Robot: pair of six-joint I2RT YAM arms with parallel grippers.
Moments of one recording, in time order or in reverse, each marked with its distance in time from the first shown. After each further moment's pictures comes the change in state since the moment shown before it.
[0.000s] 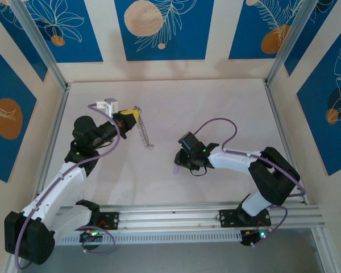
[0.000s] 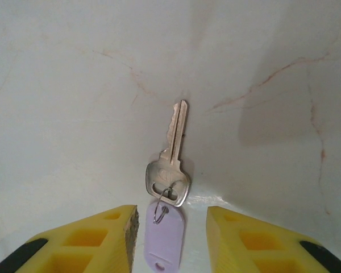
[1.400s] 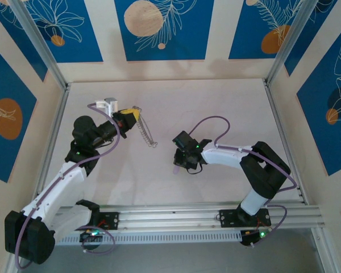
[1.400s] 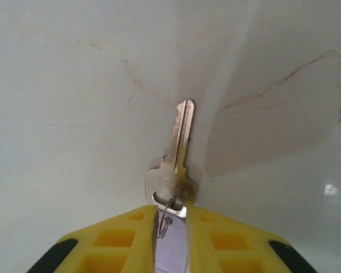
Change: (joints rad) left arm 0.000 0.006 0.000 0.029 0.008 -0.022; right arm 0.022 0.097 0.098 -0.094 0.011 0.003
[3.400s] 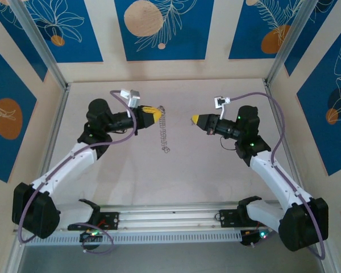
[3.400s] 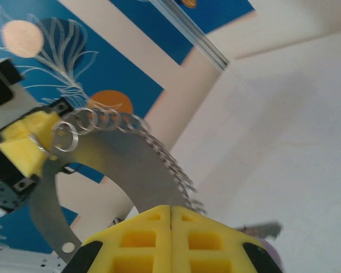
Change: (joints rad) left arm -0.133 0.252 0.245 0.028 0.369 0.063; right arm -0.528 -0.584 -0.111 0.578 -0.787 -0.323
